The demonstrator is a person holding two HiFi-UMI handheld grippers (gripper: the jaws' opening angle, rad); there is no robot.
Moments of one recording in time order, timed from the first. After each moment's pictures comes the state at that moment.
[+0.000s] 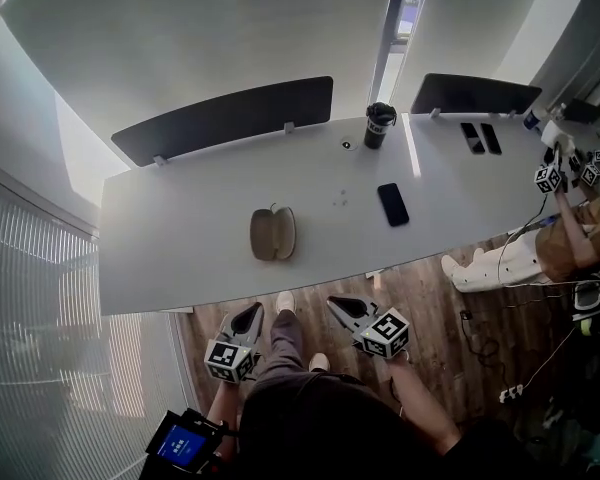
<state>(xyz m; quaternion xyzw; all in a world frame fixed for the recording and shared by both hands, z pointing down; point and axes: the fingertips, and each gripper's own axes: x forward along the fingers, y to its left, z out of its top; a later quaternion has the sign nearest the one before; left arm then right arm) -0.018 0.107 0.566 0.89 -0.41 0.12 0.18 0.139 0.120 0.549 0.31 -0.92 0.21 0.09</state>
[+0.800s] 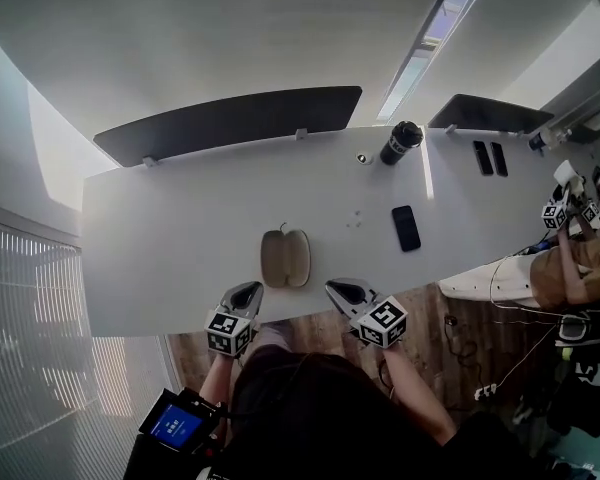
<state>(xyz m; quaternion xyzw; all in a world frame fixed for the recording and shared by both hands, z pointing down) -0.052 -0.043 0.632 0.88 -0.37 0.16 0.26 0.097 -0.021 0.565 0.33 -0.91 0.23 0.14</state>
